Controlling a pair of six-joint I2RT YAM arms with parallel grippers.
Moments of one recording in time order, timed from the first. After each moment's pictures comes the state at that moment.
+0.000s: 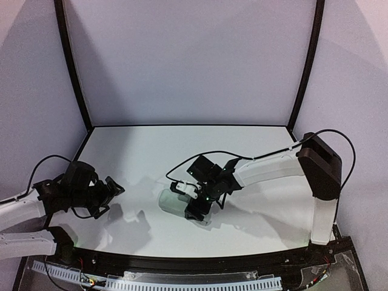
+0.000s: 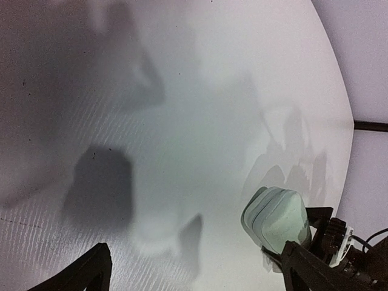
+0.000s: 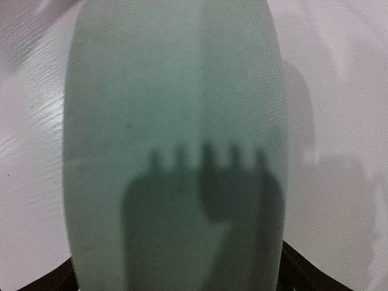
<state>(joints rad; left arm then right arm) -0.61 0.81 0.46 -0.47 -0.02 -1.23 1.02 1.97 1.25 -0.35 -0.12 -0.22</state>
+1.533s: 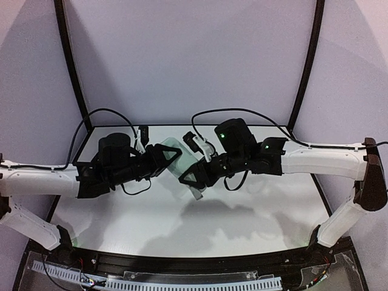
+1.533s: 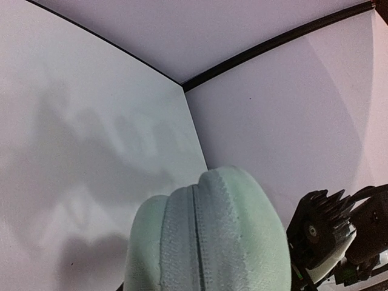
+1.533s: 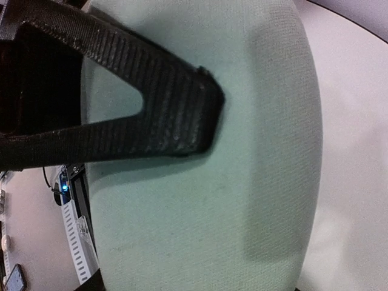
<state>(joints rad) -0.96 1.32 0.81 0.32 -0.07 -1.04 1.01 1.55 1.19 -0.24 -0.26 0.23</state>
